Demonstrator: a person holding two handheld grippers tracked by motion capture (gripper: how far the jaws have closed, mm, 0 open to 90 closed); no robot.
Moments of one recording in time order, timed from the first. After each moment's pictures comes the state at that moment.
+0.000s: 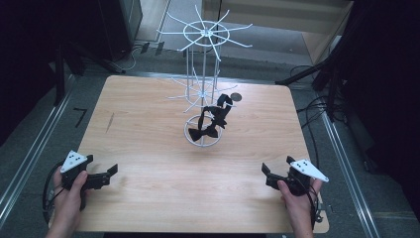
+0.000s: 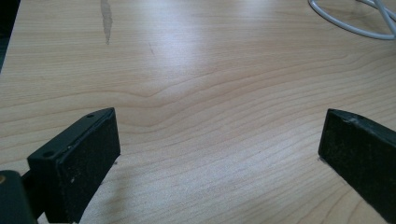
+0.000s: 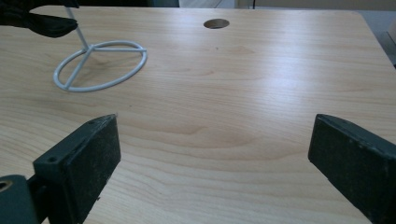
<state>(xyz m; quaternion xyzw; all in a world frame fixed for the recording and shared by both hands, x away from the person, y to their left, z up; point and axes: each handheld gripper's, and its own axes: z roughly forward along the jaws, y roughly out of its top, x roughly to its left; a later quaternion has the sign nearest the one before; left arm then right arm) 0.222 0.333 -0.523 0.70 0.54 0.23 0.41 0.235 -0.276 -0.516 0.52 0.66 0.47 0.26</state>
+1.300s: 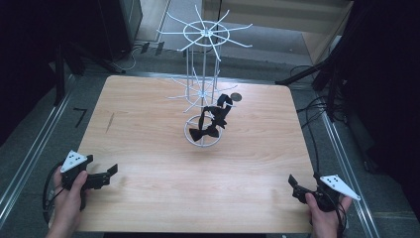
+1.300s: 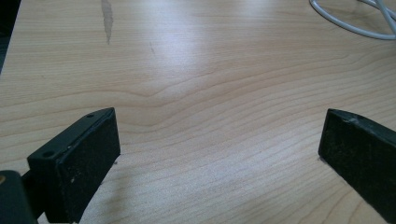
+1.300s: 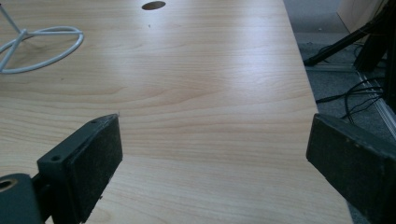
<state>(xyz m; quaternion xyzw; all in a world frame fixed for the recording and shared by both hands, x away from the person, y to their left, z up) 0.223 0.333 -0.523 0.70 0.54 0.23 0.41 0.201 -0.347 -0.530 0.57 0.63 0.44 0.28</state>
